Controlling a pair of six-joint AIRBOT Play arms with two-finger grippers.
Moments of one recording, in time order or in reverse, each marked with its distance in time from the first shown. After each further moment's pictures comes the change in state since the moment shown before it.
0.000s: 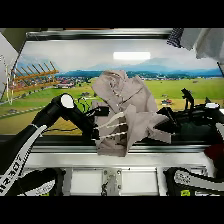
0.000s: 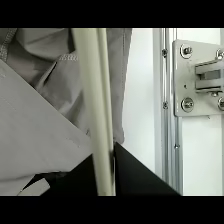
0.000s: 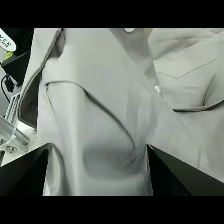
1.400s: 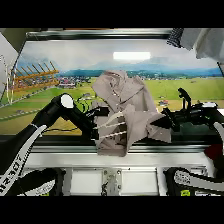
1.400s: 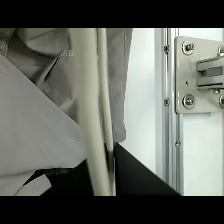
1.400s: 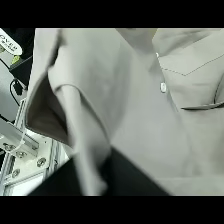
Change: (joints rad) left arm 0.000 0.000 0.000 -0.002 0.003 -0.003; right arm 0.032 -0.002 0.000 0.006 -0.003 0.076
